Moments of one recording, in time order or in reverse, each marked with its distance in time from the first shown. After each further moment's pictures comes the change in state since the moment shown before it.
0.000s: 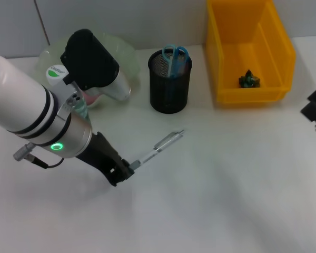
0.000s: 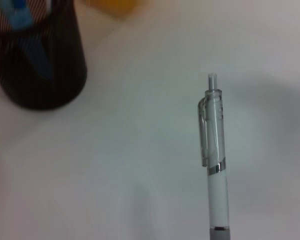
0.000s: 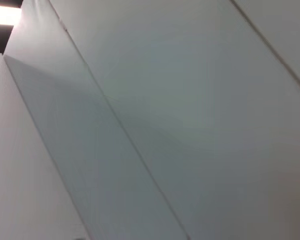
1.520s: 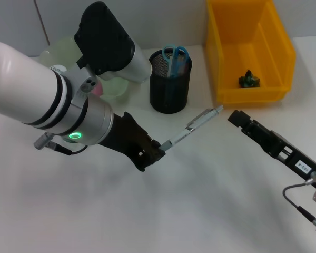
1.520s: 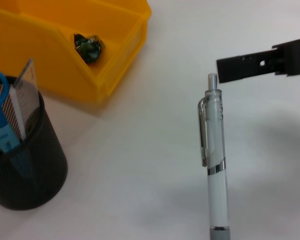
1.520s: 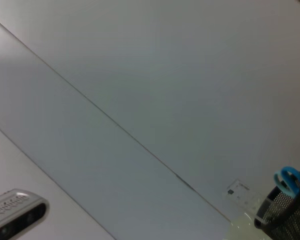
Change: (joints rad) left arm 0.040 -0.002 0.035 0.156 -0.105 -0.073 0.019; right arm 0.080 0.009 -0.114 0.265 -0.005 0.310 0.103
